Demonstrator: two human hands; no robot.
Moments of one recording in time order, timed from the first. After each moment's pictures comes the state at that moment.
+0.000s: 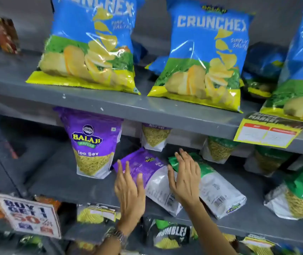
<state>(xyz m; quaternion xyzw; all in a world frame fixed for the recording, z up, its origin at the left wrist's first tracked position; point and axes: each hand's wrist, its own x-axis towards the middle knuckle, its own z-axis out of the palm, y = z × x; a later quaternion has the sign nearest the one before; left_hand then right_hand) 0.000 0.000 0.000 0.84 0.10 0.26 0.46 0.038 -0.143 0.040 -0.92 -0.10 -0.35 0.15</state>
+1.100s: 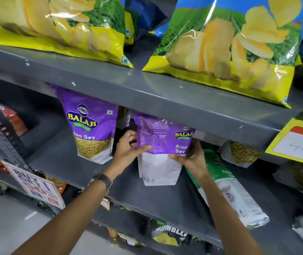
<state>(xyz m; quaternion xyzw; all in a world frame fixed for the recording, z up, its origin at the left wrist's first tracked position) 0.104 0.034 0.022 0.70 0.05 0.11 0.71 0.143 -0.181 0.022 -0.78 -0.08 -0.02 0.62</state>
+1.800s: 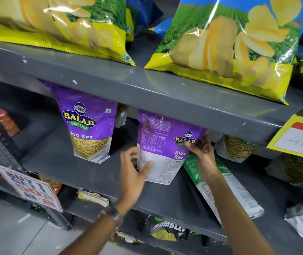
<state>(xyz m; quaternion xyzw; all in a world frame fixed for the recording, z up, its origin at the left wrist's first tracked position) 0.053 -0.011 -0.022 0.71 0.06 0.28 0.65 0.136 -0.196 0.040 -0.63 -0.07 0.00 0.77</state>
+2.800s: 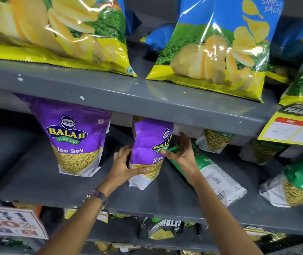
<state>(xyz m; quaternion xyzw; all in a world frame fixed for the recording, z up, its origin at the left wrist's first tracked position) 0.104 0.050 -0.027 0.82 -0.08 0.04 0.56 0.111 -0.157 0.034 -0.76 0.01 -0.08 0.64</state>
